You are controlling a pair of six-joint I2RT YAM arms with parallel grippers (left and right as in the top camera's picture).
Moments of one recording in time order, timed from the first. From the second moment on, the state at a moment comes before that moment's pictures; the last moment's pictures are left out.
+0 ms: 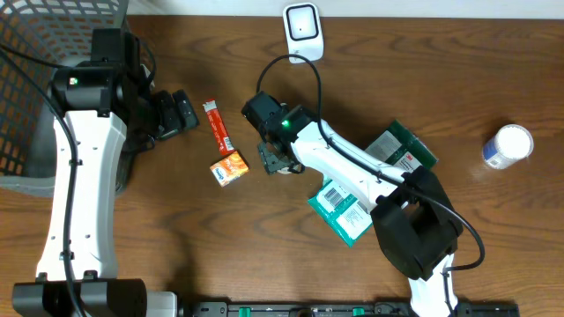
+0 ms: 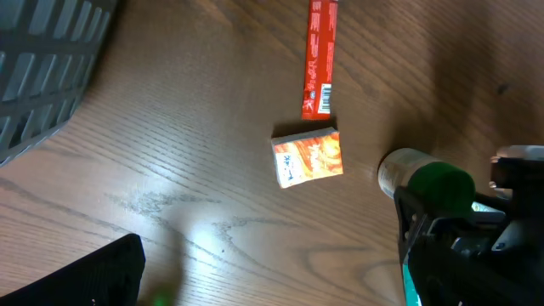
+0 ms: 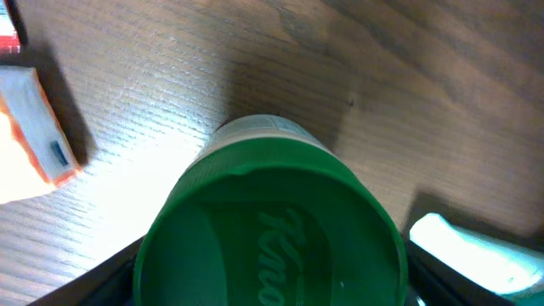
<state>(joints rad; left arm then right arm) 0.03 1.58 1.66 -1.39 0.12 -0.41 0.75 2.08 1.63 -0.91 0.17 0.39</state>
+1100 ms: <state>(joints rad) 0.03 1.58 1.66 -1.40 0.12 -0.41 0.68 2.08 1.91 -1.03 0.15 0.29</state>
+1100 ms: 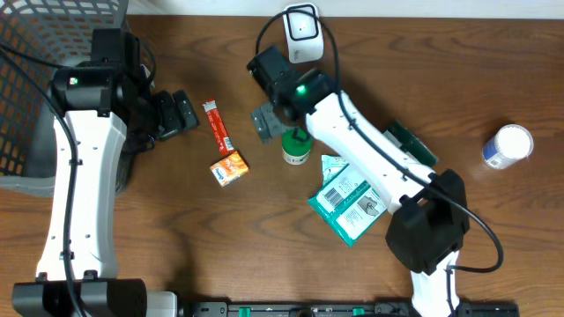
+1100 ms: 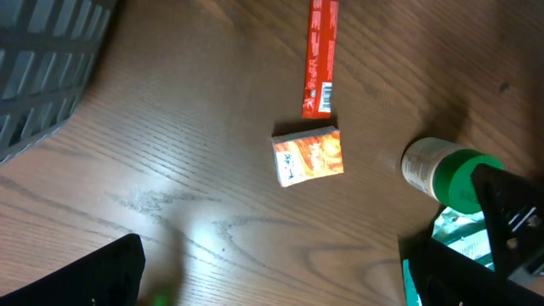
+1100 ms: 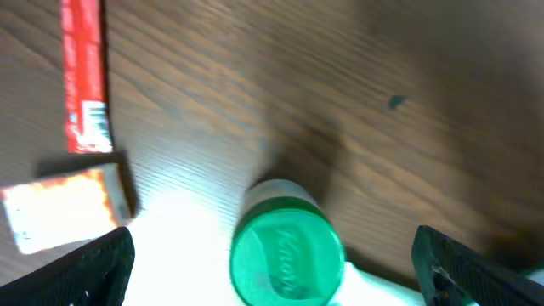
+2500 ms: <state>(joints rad) 0.03 1.58 1.66 -1.40 0.12 -0.41 0.65 2.08 1.64 -0.93 0.07 0.59</state>
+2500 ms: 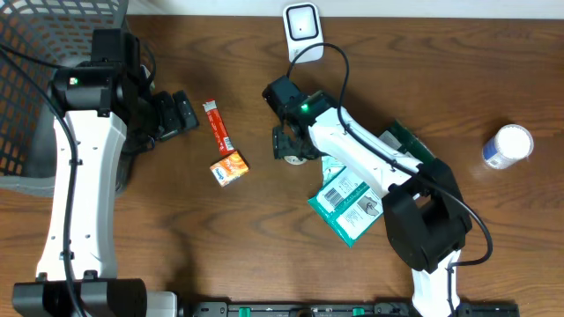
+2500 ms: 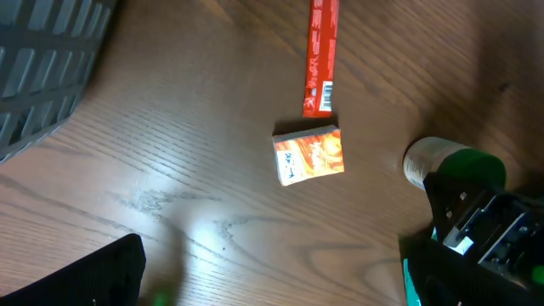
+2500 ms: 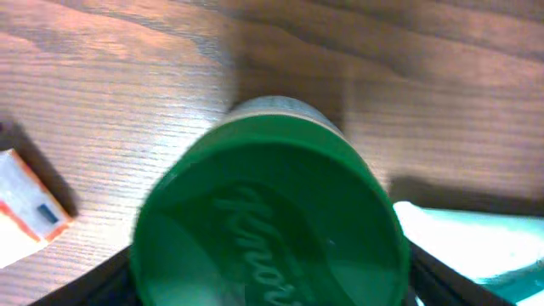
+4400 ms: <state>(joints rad) 0.03 1.58 1.66 -1.40 0.12 -0.41 0.49 2.08 2.28 -0.94 0.16 0.09</state>
